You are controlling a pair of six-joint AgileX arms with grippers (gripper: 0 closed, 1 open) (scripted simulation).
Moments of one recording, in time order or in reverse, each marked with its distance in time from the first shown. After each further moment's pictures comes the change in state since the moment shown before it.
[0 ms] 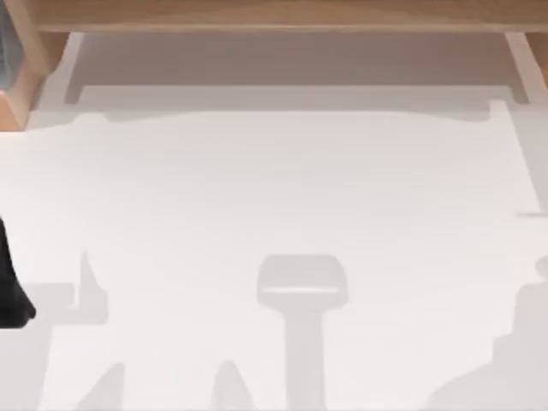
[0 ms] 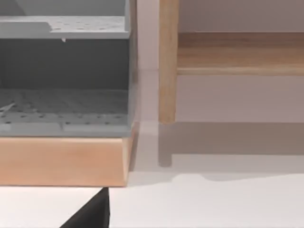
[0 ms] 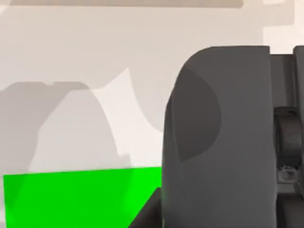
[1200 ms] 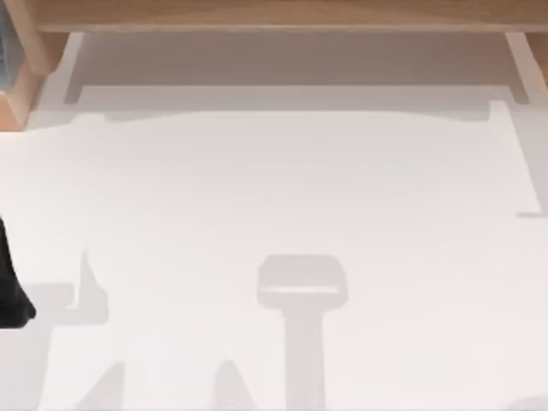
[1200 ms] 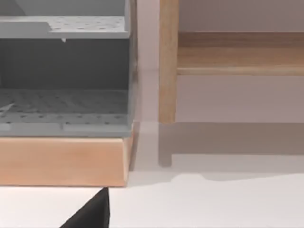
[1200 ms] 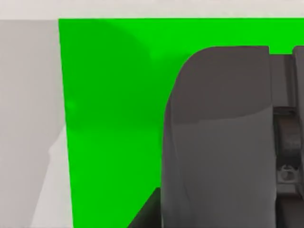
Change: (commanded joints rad) left arm 0.000 0.000 0.000 0.000 0.000 0.000; right arm -0.019 -0.037 -0.283 0.049 -0.026 -0.021
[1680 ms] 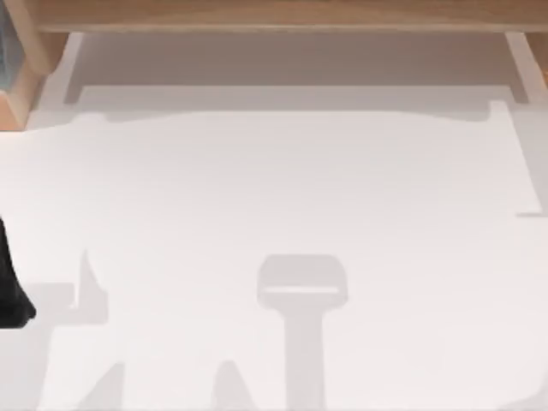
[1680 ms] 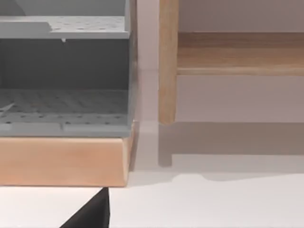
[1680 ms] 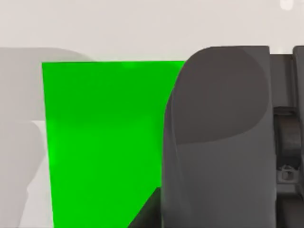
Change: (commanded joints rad) left arm 0.000 0.000 0.000 0.000 0.000 0.000; right arm -0.001 -0.022 0.025 0.025 0.001 0.002
